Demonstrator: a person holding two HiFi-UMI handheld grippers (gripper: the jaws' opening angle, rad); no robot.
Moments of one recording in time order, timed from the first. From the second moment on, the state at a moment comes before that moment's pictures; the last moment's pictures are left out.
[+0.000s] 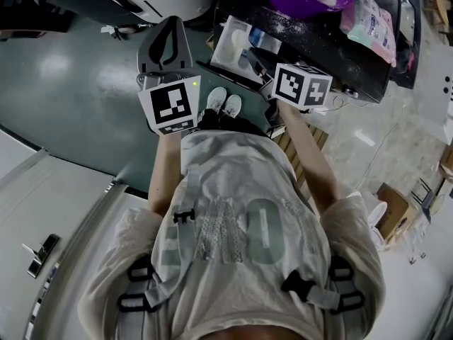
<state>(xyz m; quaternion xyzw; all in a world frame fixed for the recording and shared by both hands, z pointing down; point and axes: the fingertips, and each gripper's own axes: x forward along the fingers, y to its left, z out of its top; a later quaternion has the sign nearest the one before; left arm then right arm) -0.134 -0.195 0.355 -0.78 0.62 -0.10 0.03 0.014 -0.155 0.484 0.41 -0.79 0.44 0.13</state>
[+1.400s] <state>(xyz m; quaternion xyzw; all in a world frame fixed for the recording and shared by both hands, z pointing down) -0.147 -0.187 0.368 -0.78 0.62 -0.10 0.01 -0.007 -0.144 0.491 0.25 -0.66 -0.39 0.59</state>
